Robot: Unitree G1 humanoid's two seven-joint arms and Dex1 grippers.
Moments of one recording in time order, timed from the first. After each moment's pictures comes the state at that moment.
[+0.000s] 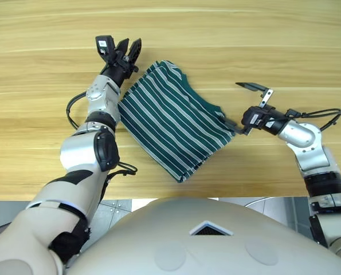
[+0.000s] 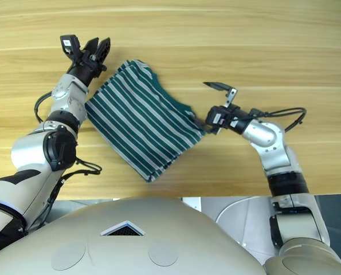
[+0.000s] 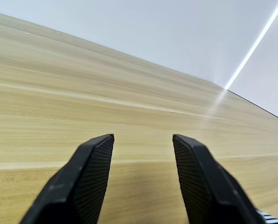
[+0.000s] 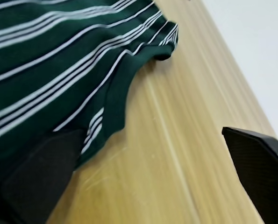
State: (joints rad) left arm -0.72 0.16 0.37 1.32 -0.20 -0.37 -0.64; right arm 0.00 -0.65 0.18 0.23 -0.19 -0.55 0.61
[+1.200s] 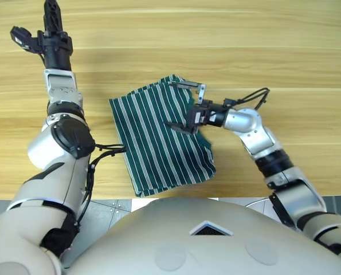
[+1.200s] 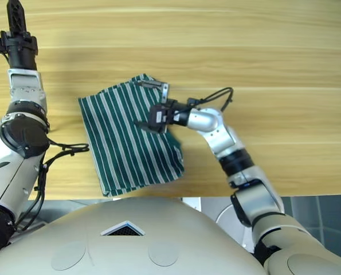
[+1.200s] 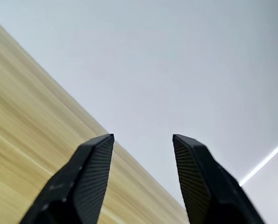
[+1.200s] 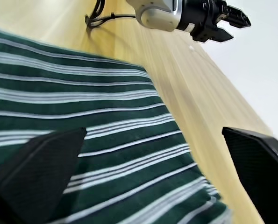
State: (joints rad) left arm -0.78 0.33 0.78 1.29 -0.67 -0.19 -0.86; right arm -0.29 -0.28 0.46 0.41 -0.18 -0.53 0.70
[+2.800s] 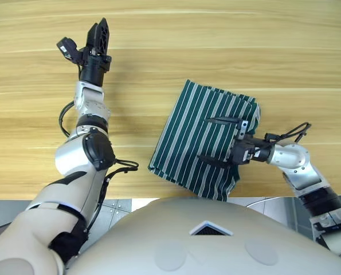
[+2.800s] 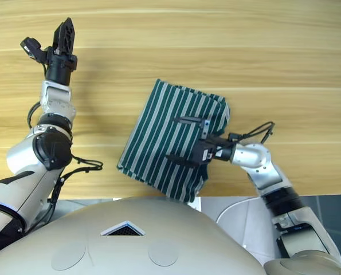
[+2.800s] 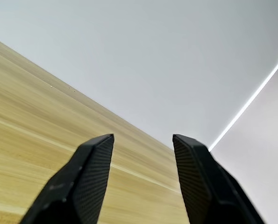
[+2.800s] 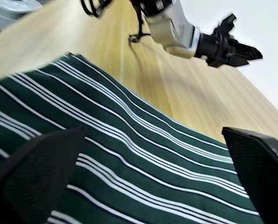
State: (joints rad) left arm -0.68 0.18 0.59 1.25 -0.53 -0.35 -0.93; right arm 0.15 -0.72 0.40 0.02 0.10 -0.70 0.81
